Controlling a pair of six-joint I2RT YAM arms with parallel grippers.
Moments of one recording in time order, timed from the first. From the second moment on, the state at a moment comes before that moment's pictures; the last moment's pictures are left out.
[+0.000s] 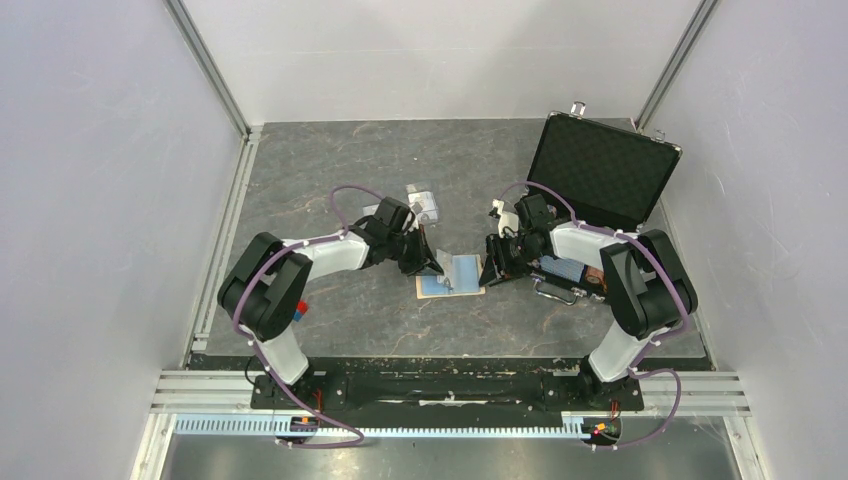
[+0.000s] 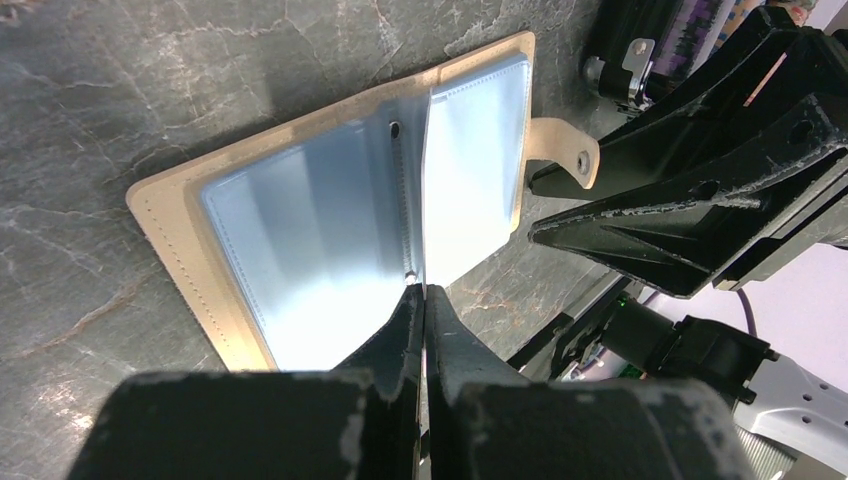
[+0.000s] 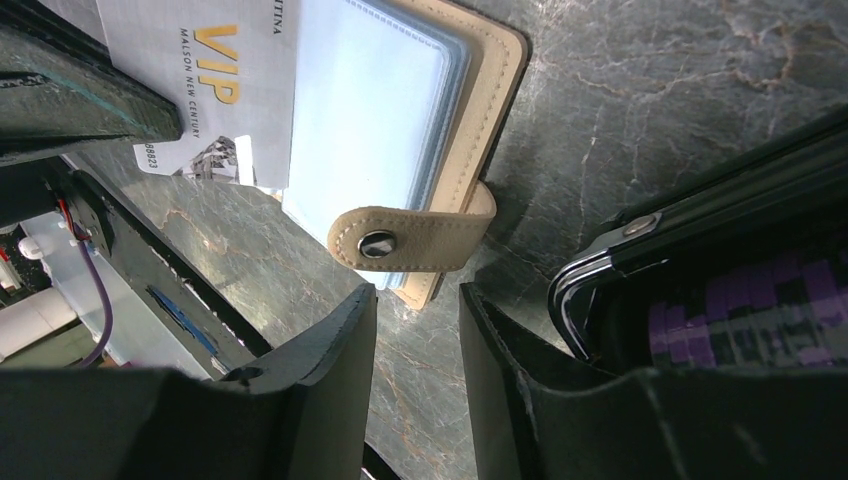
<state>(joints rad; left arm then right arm) -0.59 1.73 0.91 -0.07 0.45 -0.81 0.34 1.70 0.87 -0.36 -0.61 0.18</state>
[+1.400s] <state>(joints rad) -0.63 1.82 0.94 -0.02 0.50 -0.85 0.34 1.71 0.86 -0.34 -0.63 0.18</state>
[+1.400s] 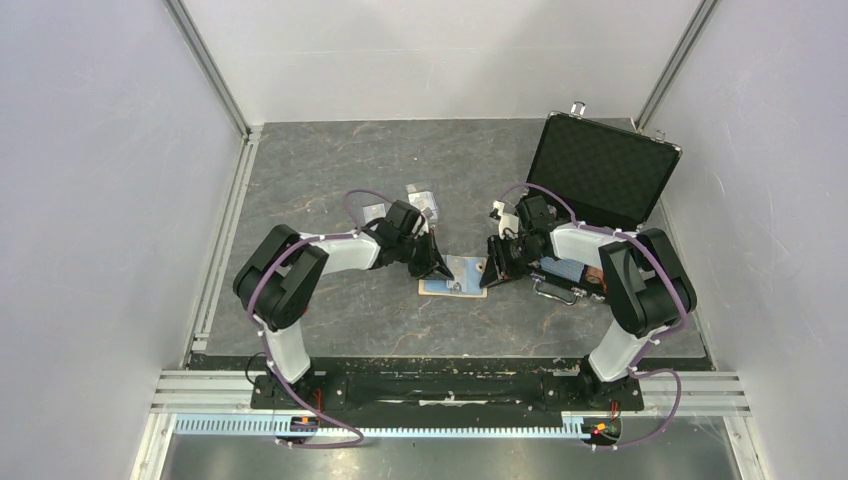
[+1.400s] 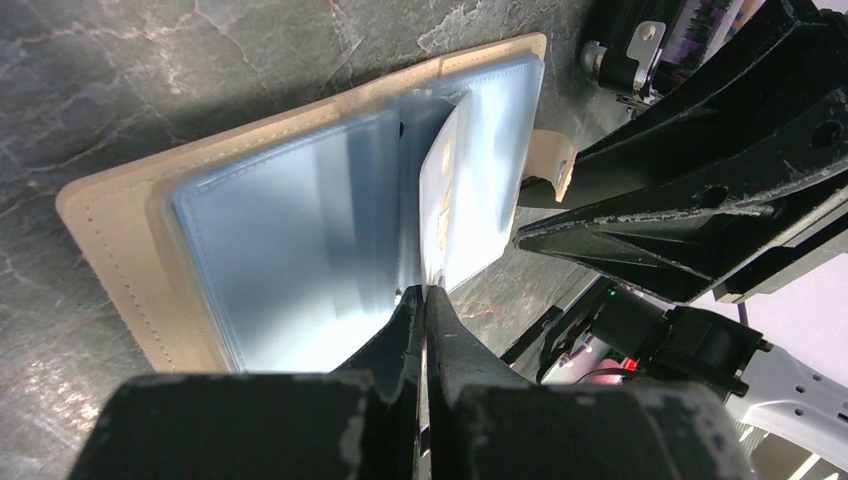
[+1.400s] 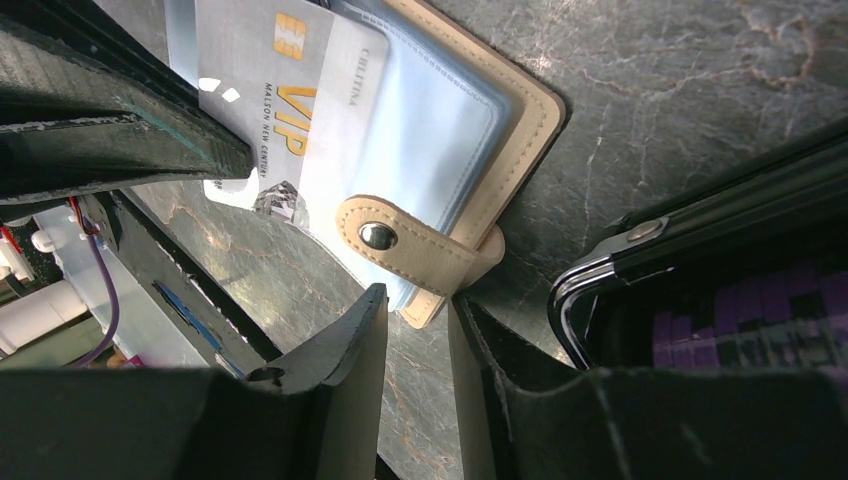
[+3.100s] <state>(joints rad) -0.76 1.98 1.36 -0.53 0.25 -0.60 0.34 1.71 0.85 -0.33 -0.65 0.18</state>
